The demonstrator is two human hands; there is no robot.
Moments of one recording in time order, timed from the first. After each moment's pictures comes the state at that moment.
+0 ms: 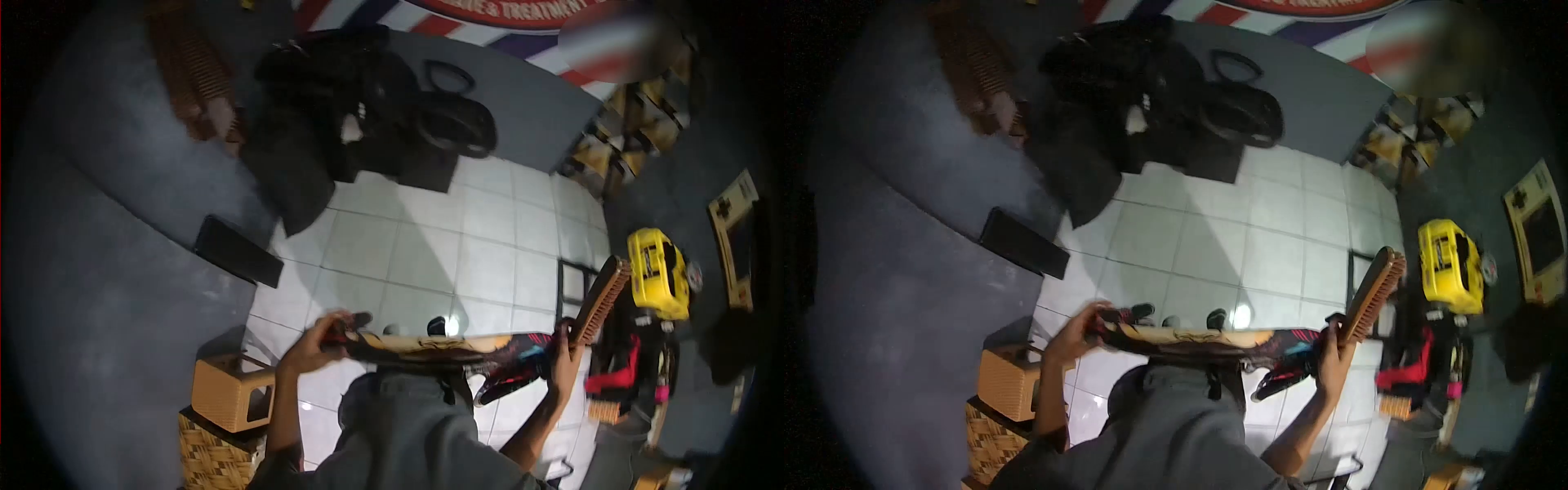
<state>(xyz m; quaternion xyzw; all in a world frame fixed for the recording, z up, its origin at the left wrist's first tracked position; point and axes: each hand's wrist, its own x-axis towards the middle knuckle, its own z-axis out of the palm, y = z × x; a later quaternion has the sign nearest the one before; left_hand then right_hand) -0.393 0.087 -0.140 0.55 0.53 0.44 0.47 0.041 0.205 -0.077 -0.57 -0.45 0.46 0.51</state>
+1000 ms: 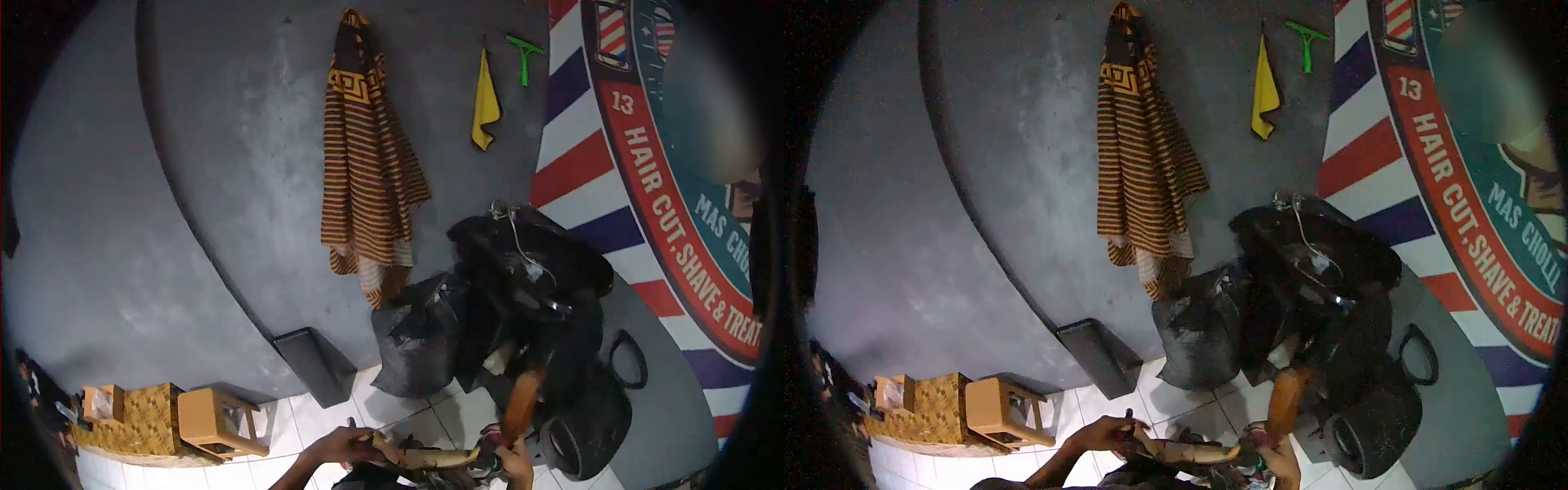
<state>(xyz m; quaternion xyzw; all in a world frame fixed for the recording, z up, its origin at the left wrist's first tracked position) -0.589 0.439 -0.084 0.34 0.77 0.47 0.28 -0.440 0.778 -0.081 -0.12 -0.65 0.74 0.07</state>
